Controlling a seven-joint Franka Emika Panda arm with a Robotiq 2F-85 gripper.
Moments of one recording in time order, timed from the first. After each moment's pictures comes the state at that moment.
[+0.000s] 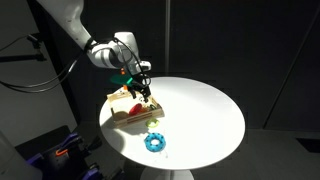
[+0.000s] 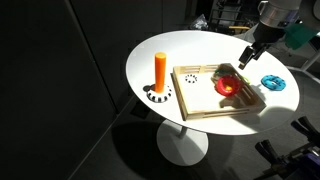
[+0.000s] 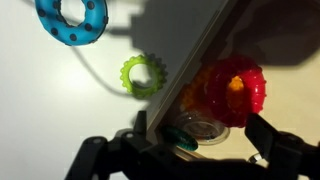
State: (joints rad) arm 0.00 0.20 0.06 -2.36 -0.25 2.63 0.13
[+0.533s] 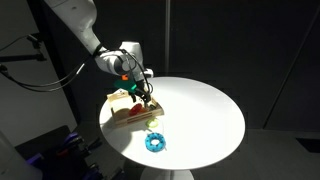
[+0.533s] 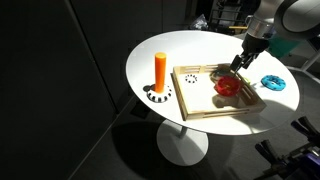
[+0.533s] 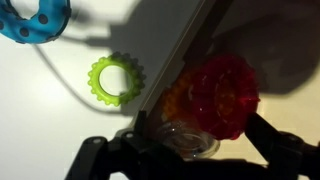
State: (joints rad) arm 0.01 0.34 0.06 -2.29 -0.12 2.64 0.03
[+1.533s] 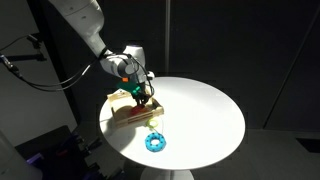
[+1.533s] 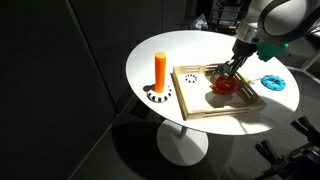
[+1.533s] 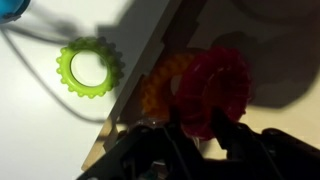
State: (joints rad) arm 0.02 0.43 0.09 -2.20 -0.06 2.64 -0.02
